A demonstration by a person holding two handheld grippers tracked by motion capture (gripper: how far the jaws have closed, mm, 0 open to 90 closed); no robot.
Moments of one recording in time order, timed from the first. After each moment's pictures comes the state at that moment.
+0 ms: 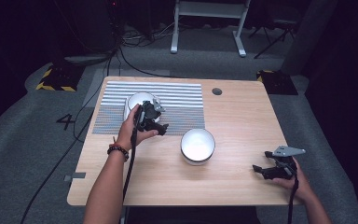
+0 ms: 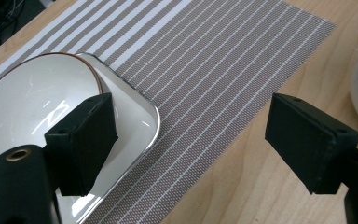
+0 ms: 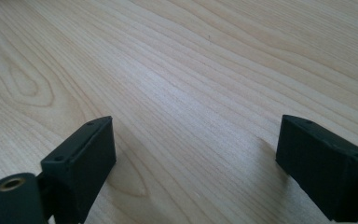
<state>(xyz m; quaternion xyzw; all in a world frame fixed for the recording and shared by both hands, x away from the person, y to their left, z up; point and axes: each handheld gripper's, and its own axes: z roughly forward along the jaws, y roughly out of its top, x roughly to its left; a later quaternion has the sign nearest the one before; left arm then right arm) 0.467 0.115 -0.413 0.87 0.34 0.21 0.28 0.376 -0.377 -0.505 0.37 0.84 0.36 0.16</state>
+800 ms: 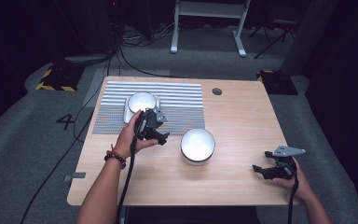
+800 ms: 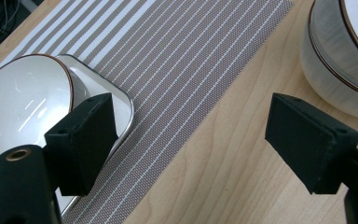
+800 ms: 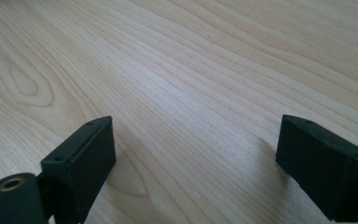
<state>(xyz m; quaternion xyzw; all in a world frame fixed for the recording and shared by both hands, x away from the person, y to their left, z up) 0.436 0.108 -0.412 0.88 0.31 0.22 0.28 0.376 -0.377 -0.505 0.37 0.84 0.36 0.16</state>
